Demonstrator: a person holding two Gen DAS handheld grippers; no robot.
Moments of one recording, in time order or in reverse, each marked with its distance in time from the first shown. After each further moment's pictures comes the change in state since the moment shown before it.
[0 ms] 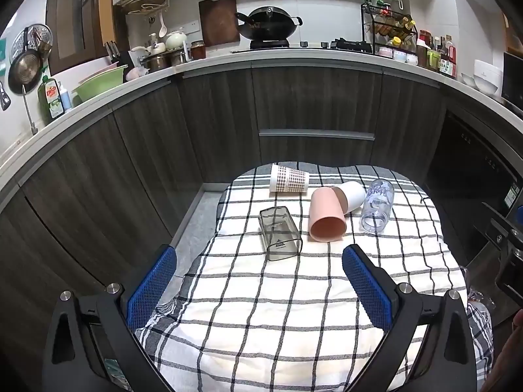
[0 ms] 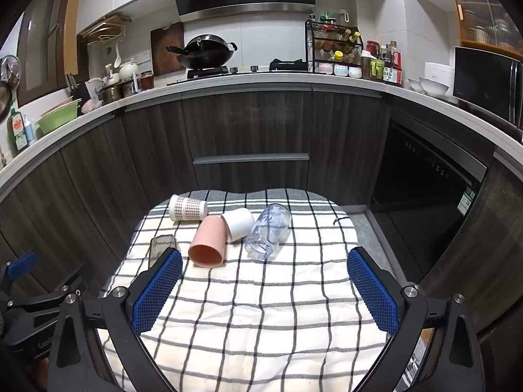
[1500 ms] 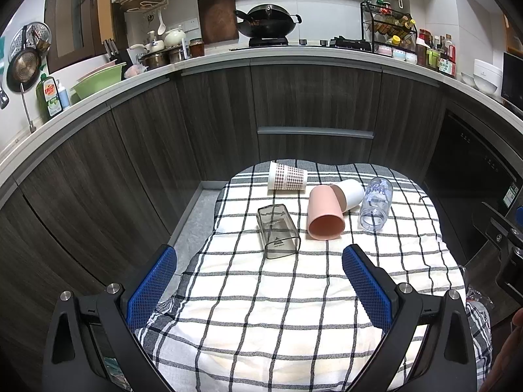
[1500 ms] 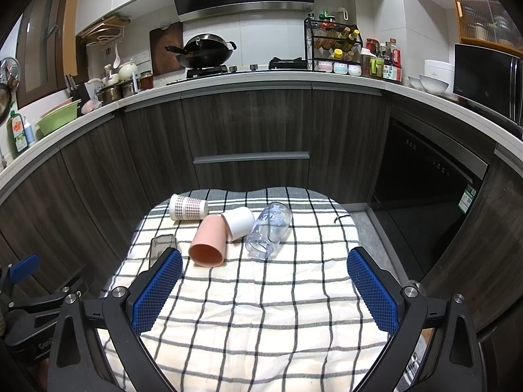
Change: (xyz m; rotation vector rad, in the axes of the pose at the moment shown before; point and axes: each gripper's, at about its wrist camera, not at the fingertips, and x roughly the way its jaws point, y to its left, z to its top) left arm 0.003 0.000 -0.001 -0.002 0.015 -0.003; right arm 0.010 -0.006 -0.005 0.005 0.018 -0.002
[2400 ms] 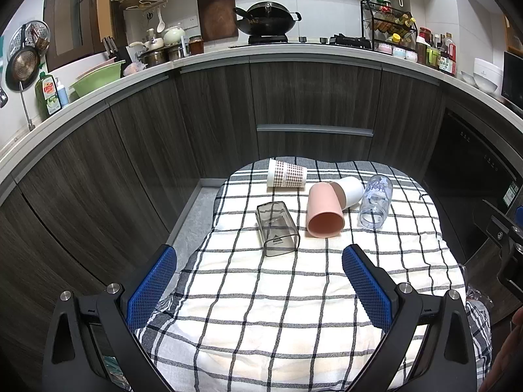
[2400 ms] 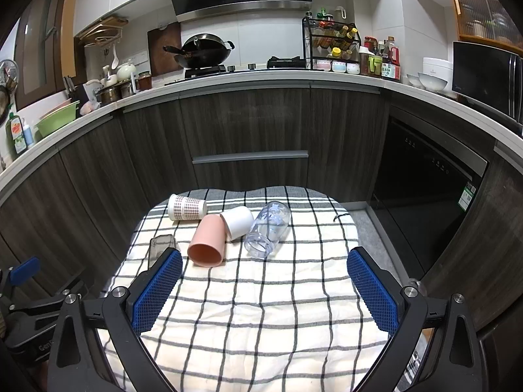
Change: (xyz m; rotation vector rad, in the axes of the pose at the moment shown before) left arm 0.001 -0.002 0.000 0.002 0.004 -0.002; right arm 0.001 -0.002 -0.002 0.005 0.004 0.003
